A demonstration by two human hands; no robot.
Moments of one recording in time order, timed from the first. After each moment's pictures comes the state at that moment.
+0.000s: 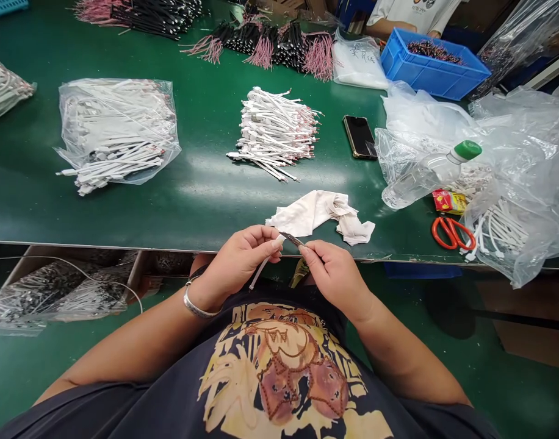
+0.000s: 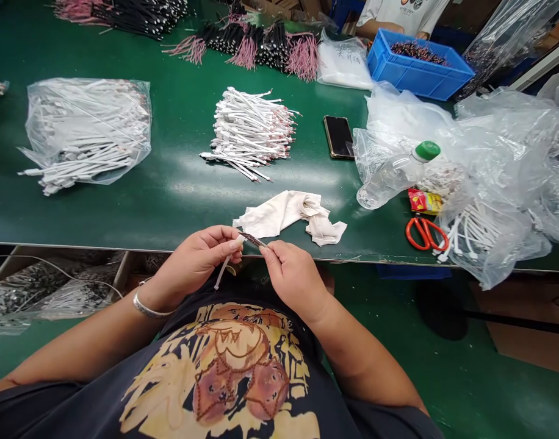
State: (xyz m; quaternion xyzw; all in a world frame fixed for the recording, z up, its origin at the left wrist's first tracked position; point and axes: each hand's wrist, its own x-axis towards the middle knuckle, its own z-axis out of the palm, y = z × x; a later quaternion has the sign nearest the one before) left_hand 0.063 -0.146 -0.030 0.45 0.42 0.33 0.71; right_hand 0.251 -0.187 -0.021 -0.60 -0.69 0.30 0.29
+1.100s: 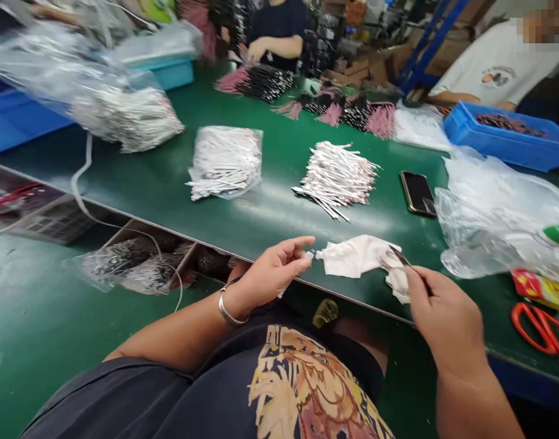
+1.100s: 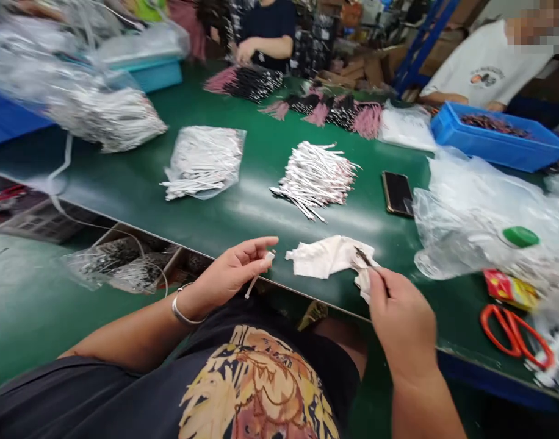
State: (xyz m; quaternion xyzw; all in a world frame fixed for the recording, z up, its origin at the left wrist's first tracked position) left_hand 0.030 -0.150 -0.013 0.45 0.44 0.44 0.65; right_hand 0.313 -0.164 -0.017 -0.68 -0.69 -0.02 0.24
